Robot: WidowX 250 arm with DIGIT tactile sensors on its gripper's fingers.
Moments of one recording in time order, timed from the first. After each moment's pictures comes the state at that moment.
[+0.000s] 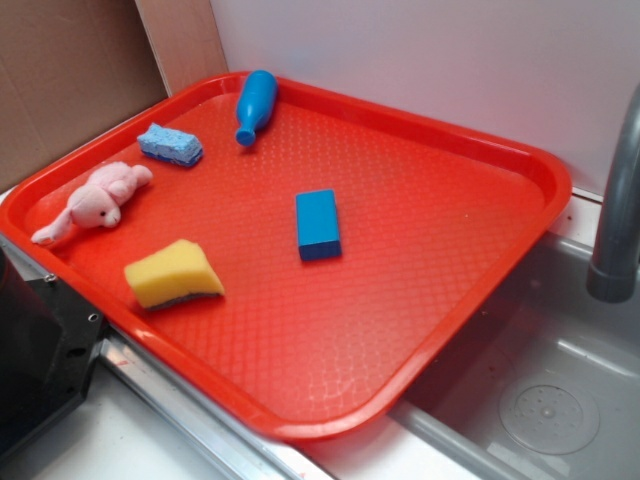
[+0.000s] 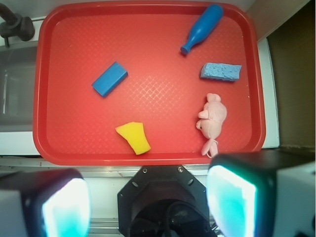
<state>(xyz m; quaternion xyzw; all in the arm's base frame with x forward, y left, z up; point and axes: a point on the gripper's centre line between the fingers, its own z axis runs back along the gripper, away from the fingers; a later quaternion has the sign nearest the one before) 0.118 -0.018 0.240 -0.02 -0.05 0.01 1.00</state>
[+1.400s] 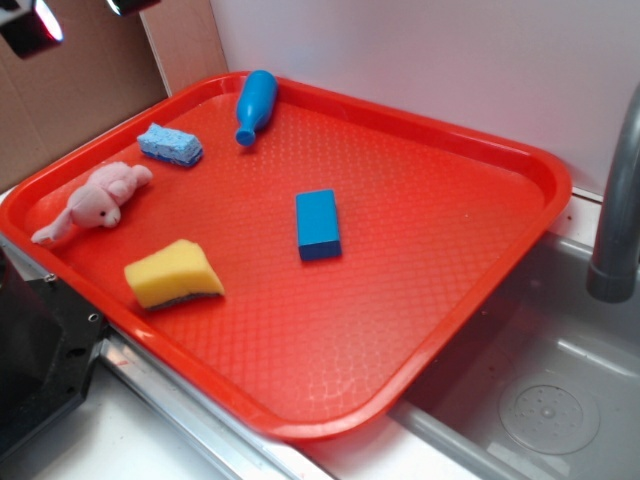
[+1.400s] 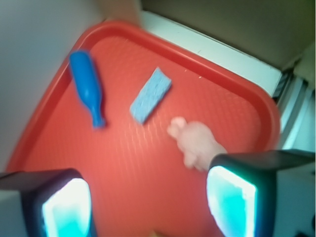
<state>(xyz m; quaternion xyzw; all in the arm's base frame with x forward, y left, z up) 0.190 0.087 0.154 -0.04 -0.12 0.56 0.82</state>
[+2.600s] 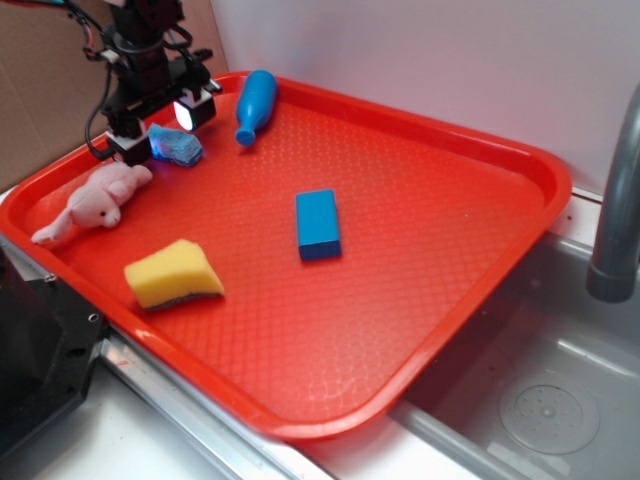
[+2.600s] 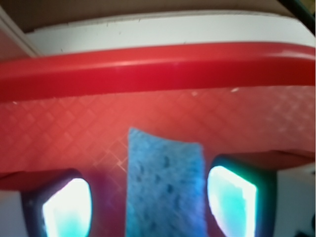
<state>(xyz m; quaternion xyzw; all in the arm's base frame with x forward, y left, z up) 0.244 0.135 0.016 0.08 -0.11 0.72 0.69</state>
